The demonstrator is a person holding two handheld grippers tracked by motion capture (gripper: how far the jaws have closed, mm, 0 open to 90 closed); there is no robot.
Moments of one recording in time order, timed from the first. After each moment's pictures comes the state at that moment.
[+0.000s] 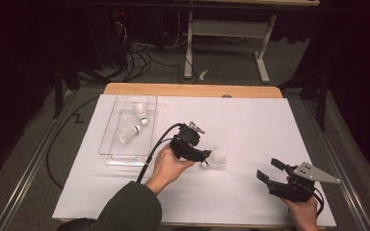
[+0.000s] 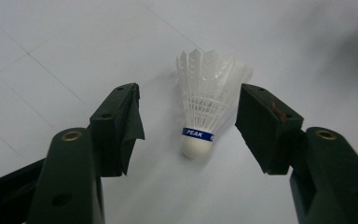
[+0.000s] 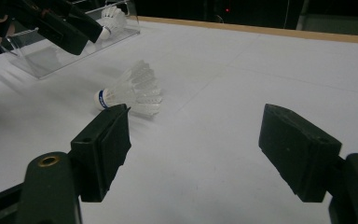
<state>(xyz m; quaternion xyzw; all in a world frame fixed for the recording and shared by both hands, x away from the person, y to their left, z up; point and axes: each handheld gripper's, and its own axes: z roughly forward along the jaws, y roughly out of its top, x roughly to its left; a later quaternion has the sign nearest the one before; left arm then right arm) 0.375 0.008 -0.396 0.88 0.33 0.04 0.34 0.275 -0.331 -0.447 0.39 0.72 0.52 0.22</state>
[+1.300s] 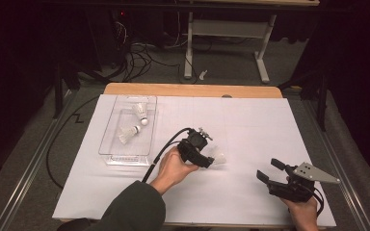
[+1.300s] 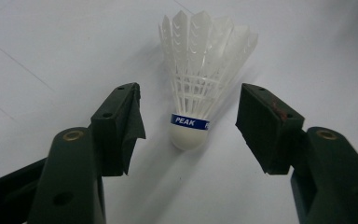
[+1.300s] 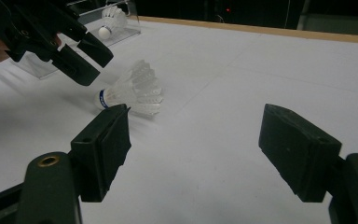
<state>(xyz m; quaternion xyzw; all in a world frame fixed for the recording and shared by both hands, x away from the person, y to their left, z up) 0.378 -0.014 -0.414 0.91 0.31 0.03 0.28 0.275 -0.331 -0.447 0.39 0.73 0.52 0.22</state>
